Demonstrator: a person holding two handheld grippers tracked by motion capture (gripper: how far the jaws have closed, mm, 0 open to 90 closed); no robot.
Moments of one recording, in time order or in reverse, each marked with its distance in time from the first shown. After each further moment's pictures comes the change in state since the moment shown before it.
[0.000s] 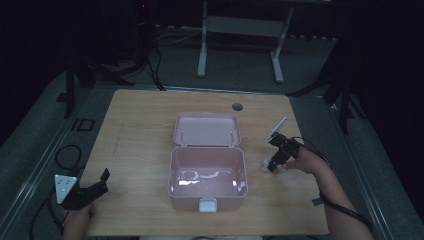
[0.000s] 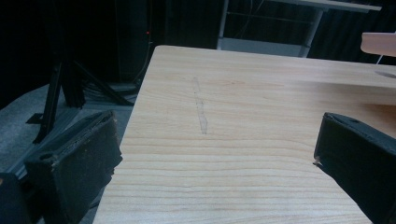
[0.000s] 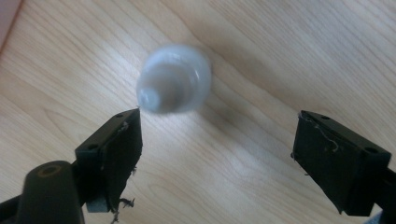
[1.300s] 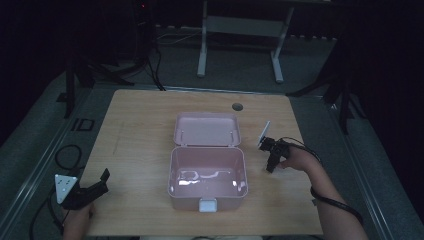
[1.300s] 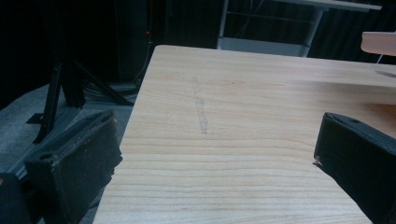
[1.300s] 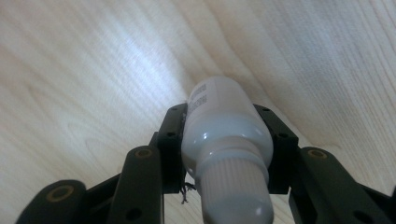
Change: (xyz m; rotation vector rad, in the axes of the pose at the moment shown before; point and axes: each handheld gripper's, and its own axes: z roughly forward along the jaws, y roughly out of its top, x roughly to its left) left arm 0.000 0.000 0.000 0.002 0.000 0.002; right arm 0.020 0.019 0.015 0.105 -0.049 -0.220
